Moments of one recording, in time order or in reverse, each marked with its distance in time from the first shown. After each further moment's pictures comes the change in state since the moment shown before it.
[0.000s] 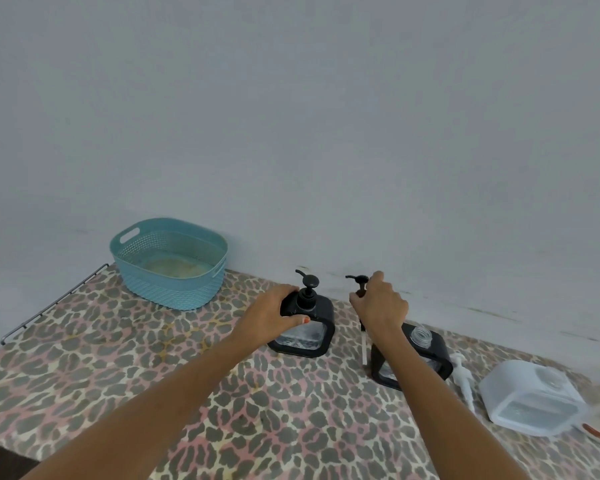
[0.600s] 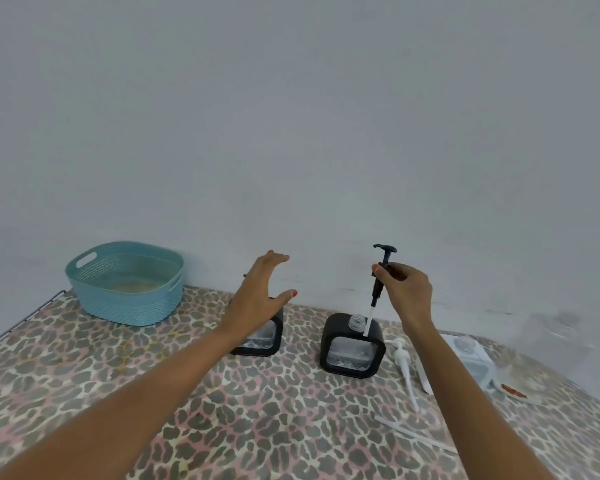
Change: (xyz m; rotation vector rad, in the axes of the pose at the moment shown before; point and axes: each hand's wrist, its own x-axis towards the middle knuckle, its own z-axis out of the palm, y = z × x) left_hand -0.013 0.086 0.014 0.014 0.217 0.358; right_hand -0.037 0.098 -0.100 0.912 0.230 0.109
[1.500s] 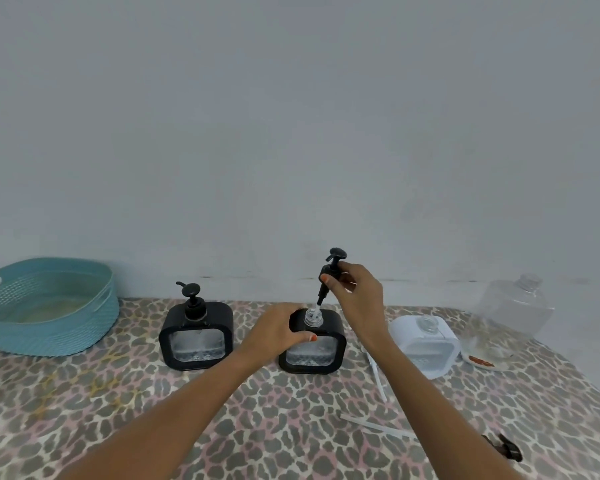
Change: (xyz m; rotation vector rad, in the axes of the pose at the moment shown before) left_hand 0.014 0.014 0.119 0.041 -0.445 -0.106; right_hand 0.011 0.057 0.006 0.022 -0.050 -0.166
